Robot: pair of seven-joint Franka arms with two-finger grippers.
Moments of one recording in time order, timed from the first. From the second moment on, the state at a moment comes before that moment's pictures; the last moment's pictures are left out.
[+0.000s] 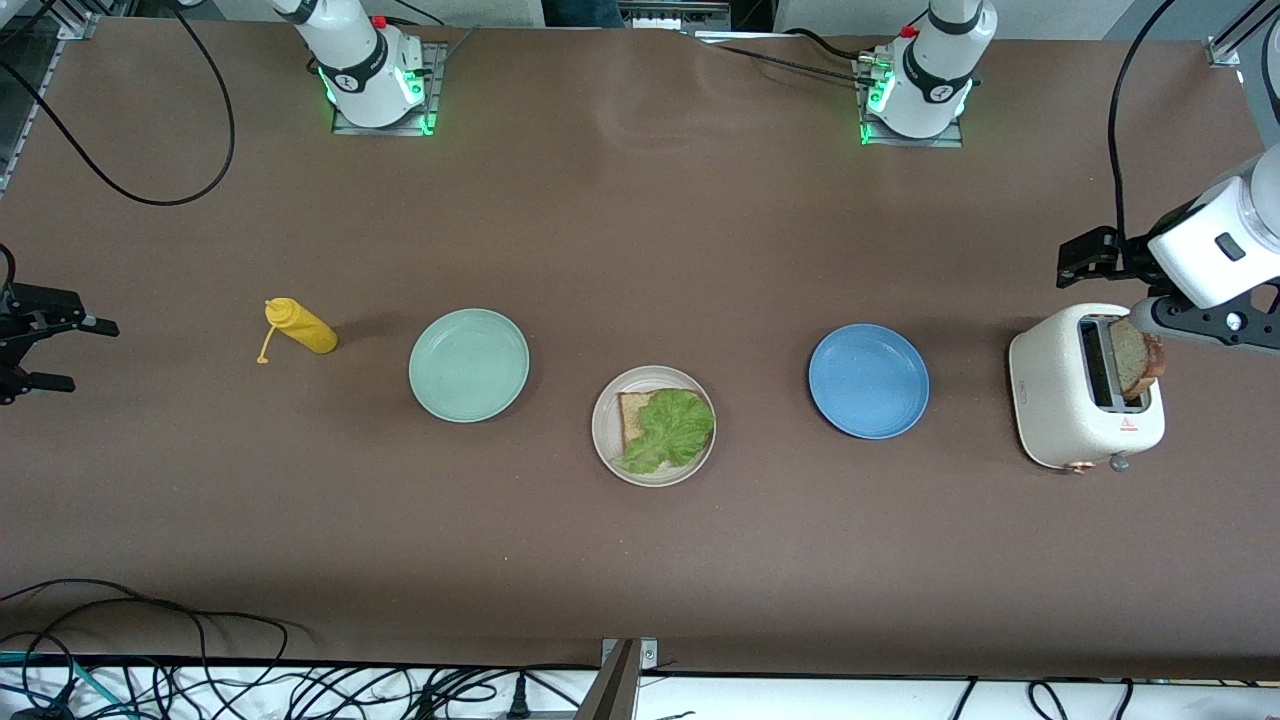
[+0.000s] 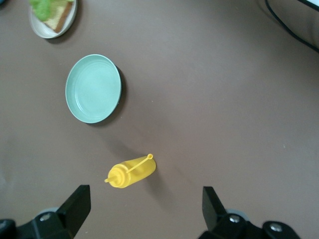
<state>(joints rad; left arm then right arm) 0.05 0.24 -0.13 -1.31 0.06 1.40 0.13 0.18 0.59 -0.71 -1.14 0.62 1.36 -1.09</state>
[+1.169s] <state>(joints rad) 0.26 0.36 -0.12 -1.42 0.09 1.56 0.28 0.17 0.45 -0.17 -1.09 0.06 1.33 -0.11</state>
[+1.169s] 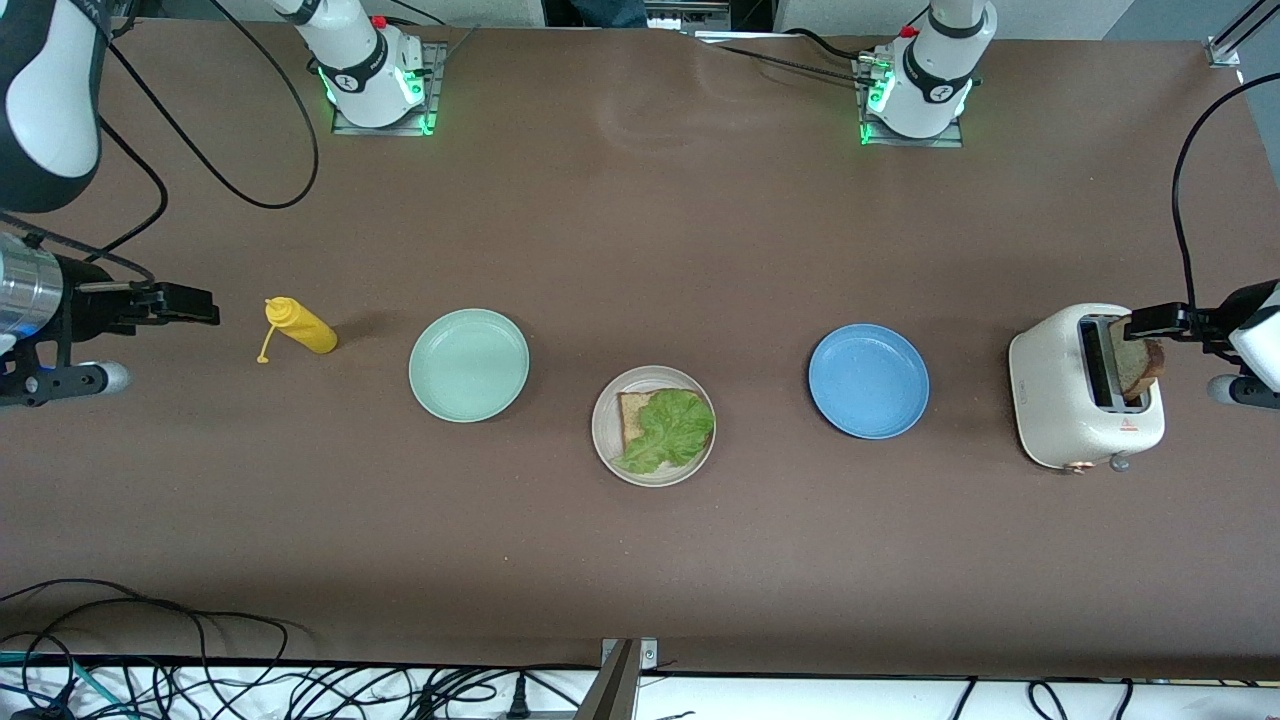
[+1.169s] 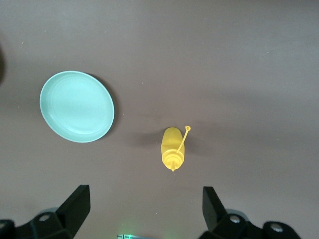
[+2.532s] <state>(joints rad) 0.39 0.32 -0.12 -1.70 0.12 1.83 0.33 -0.02 0.32 0.04 -1.36 -0.01 1.55 0.00</state>
